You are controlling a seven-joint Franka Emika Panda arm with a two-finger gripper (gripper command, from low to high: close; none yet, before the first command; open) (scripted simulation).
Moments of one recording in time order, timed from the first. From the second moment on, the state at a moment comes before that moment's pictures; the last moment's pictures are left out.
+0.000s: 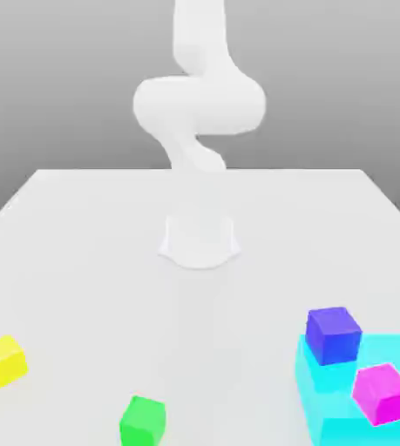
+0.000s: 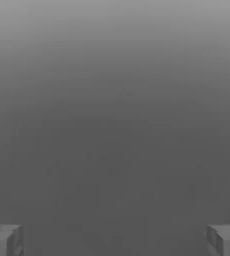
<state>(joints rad) -0.01 -0.71 0.00 -2.31 0.00 2.34 0.81</state>
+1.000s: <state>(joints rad) -0.10 0.39 -0.04 -2.43 0.05 2.81 0.89</state>
